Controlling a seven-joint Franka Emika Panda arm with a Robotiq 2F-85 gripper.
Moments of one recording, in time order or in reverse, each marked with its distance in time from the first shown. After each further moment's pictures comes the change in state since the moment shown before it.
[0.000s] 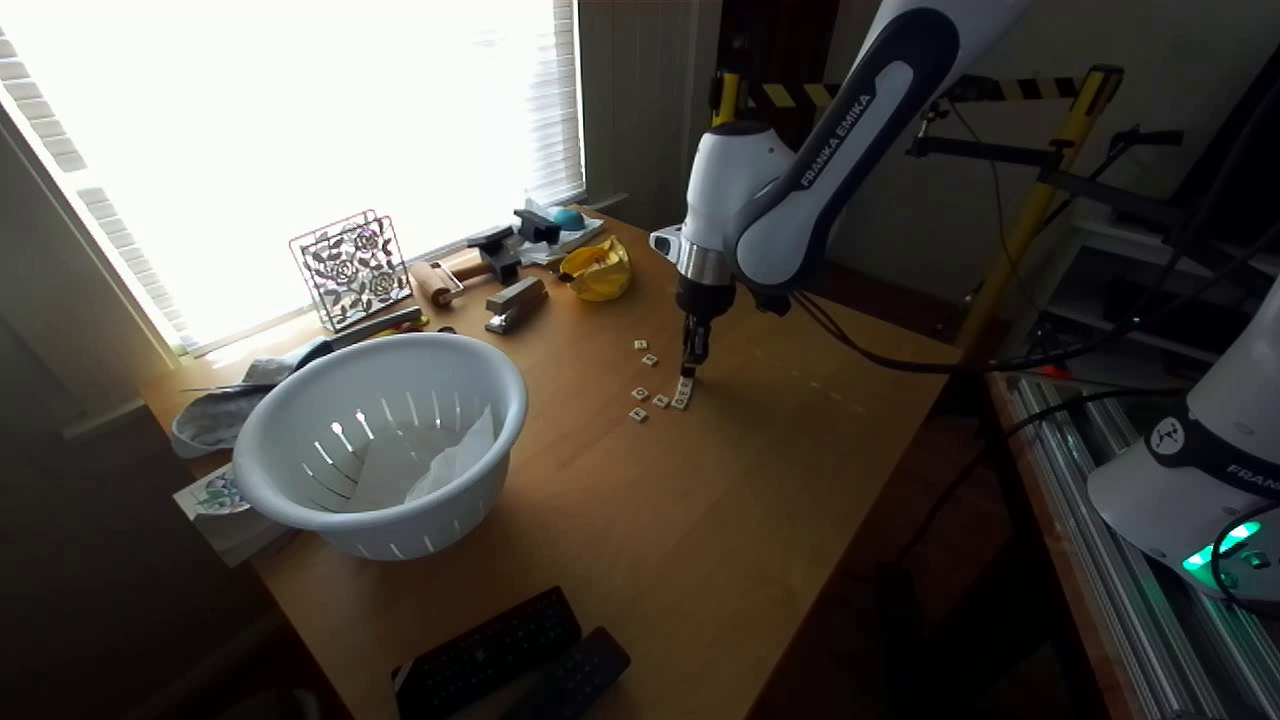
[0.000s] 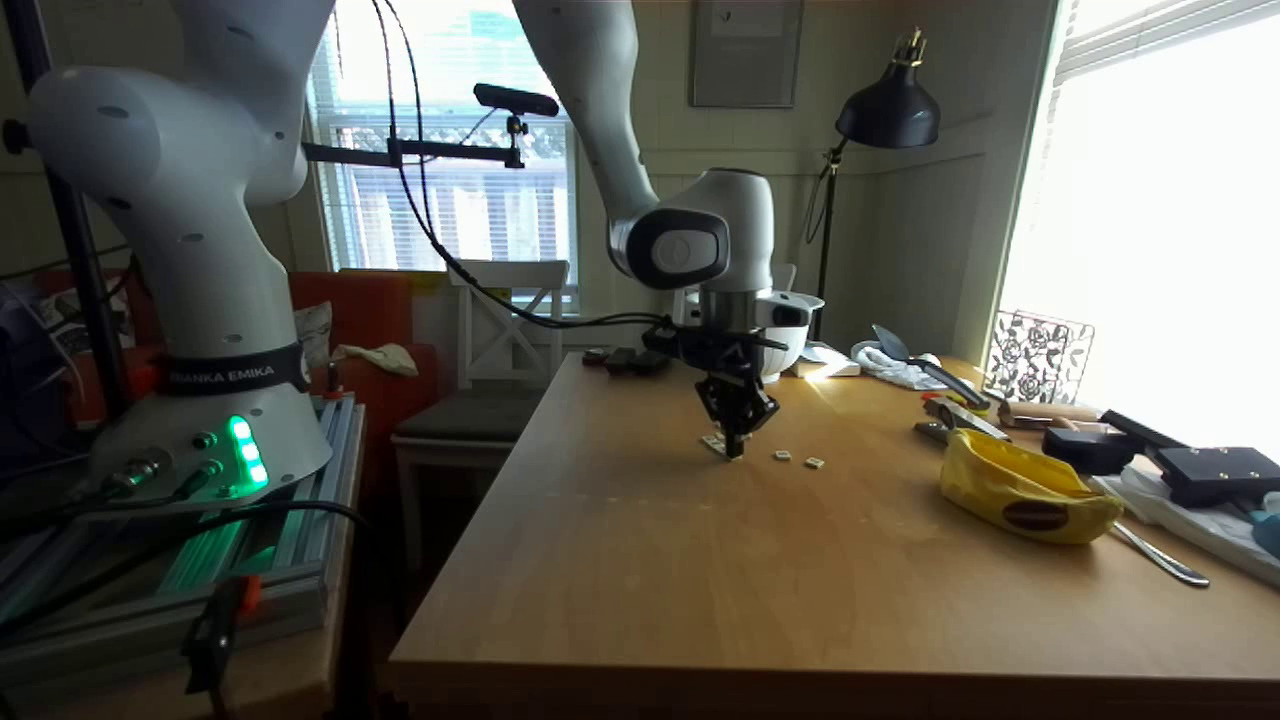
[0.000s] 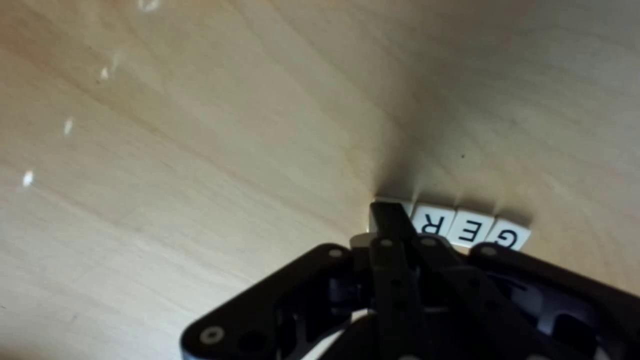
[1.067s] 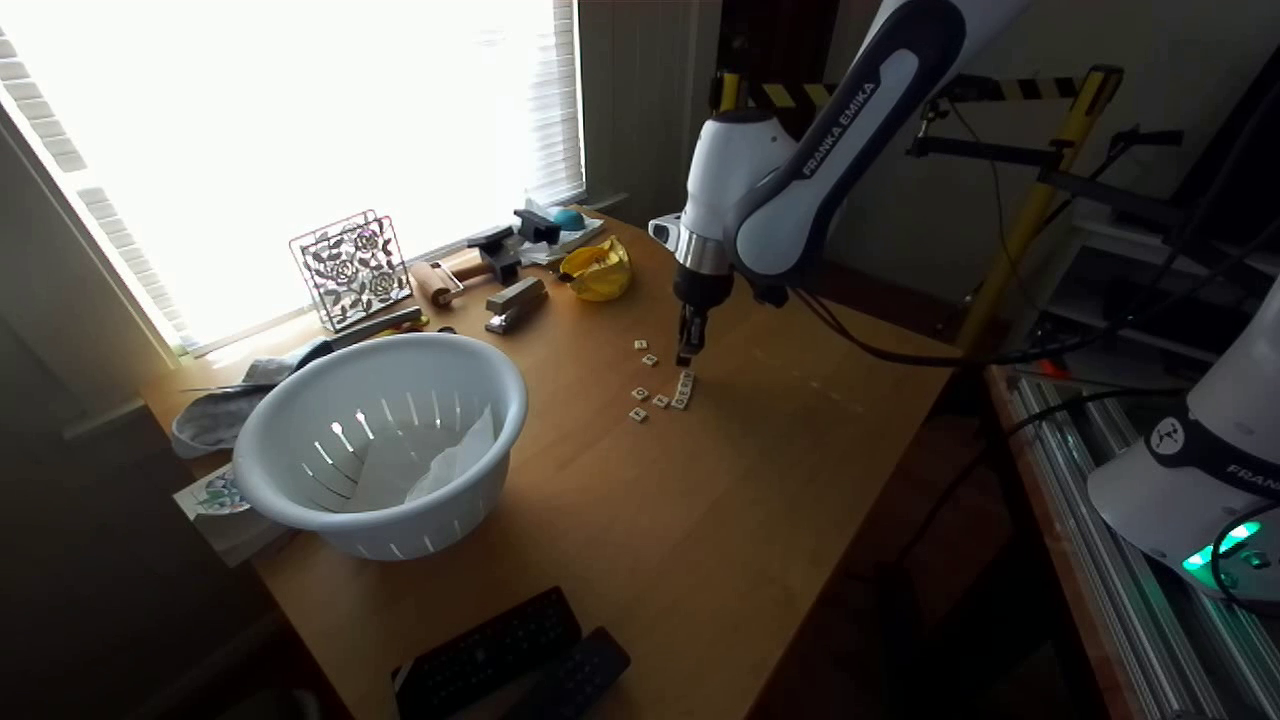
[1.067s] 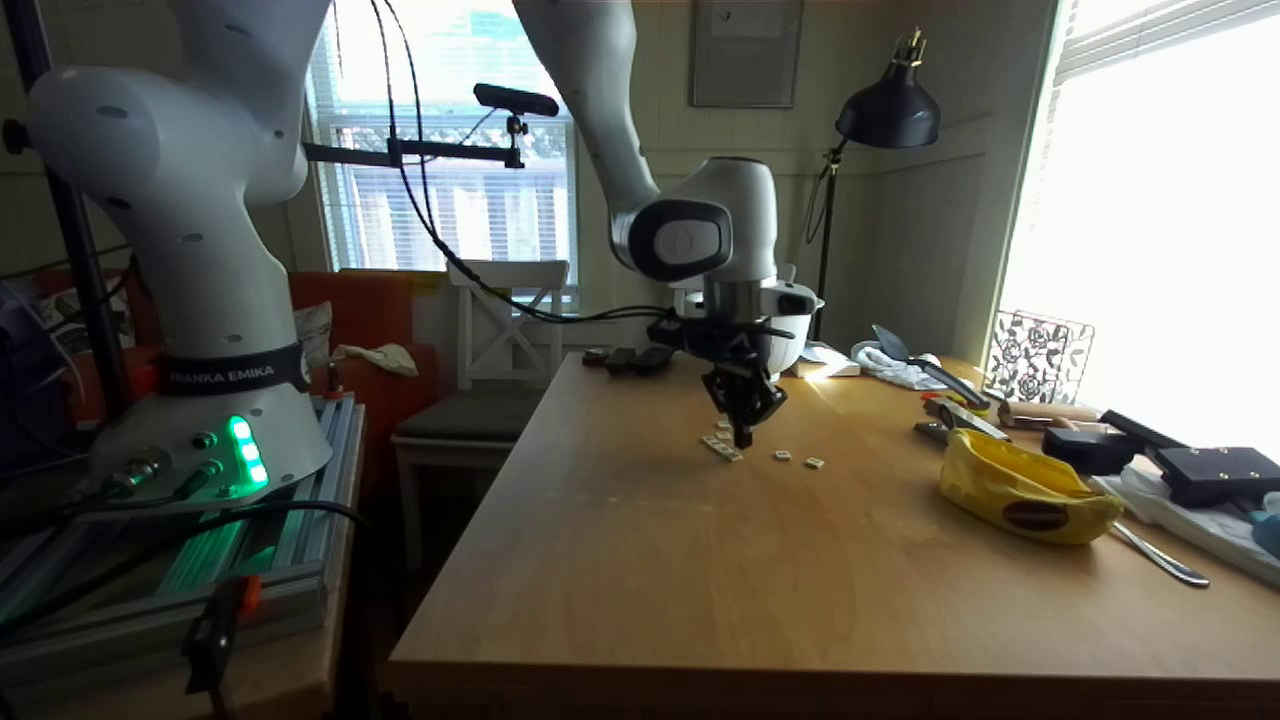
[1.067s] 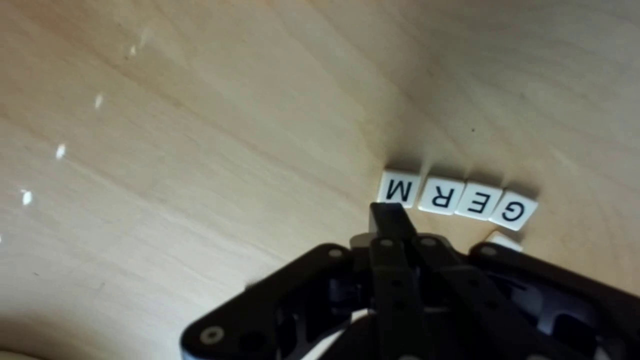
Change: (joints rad) arm -0.005 -0.021 0.001 0.000 0.000 0.011 0.000
